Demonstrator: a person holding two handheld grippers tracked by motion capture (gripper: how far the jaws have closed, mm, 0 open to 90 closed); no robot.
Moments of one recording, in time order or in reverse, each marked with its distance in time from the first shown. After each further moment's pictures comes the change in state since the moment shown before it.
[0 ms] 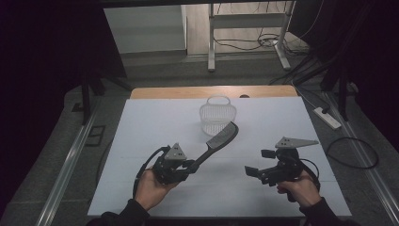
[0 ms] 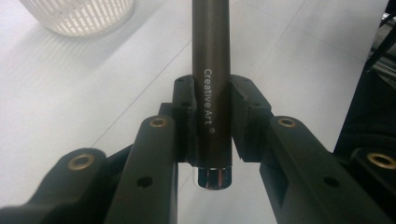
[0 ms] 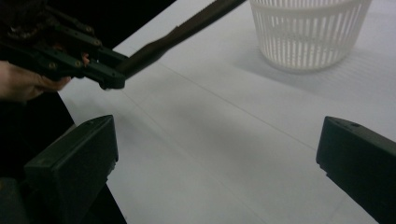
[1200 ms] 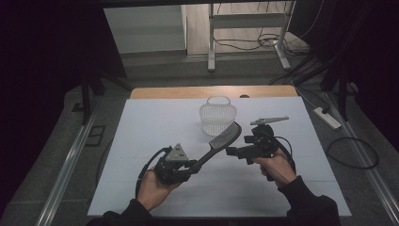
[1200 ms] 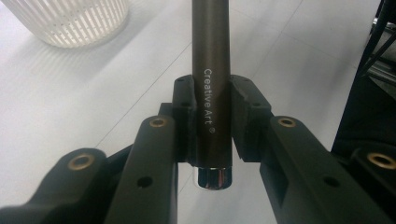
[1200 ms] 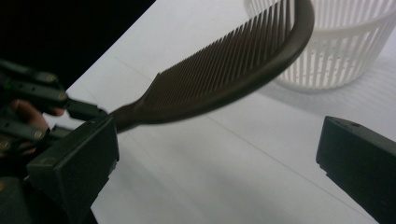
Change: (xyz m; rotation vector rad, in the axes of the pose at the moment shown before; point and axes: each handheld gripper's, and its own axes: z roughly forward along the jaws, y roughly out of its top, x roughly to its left) left arm -0.004 0.001 0.002 -0.029 -0.010 0.011; right arm -0.002 0.052 0.057 0.097 -0.033 0.098
